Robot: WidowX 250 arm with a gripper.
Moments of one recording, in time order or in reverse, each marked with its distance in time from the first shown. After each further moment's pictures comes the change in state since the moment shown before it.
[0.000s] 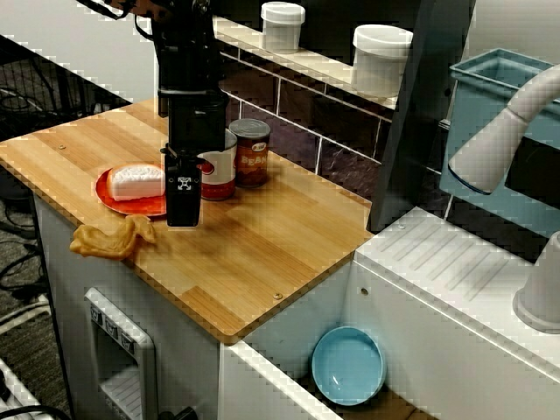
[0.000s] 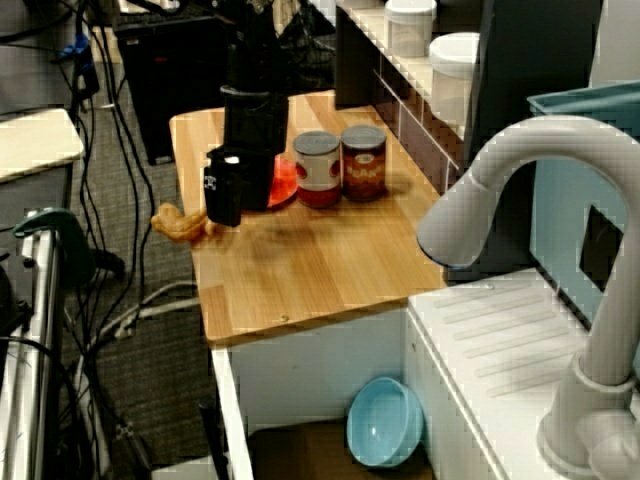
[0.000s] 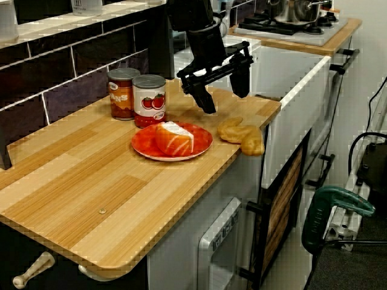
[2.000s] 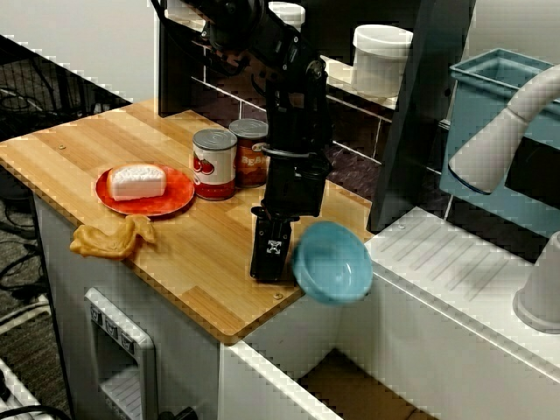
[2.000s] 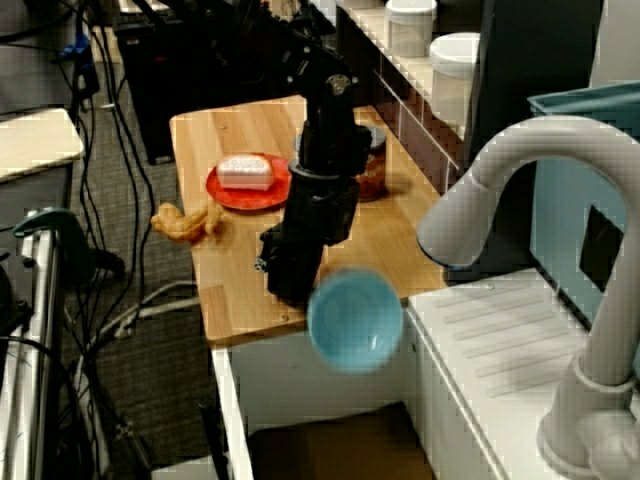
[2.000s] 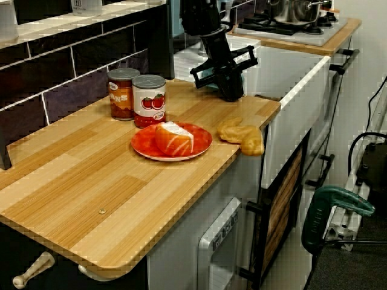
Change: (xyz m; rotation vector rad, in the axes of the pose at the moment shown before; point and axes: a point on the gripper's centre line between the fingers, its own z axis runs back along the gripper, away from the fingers) arm 0.072 -0.040 -0.044 -0.027 0.107 -0.178
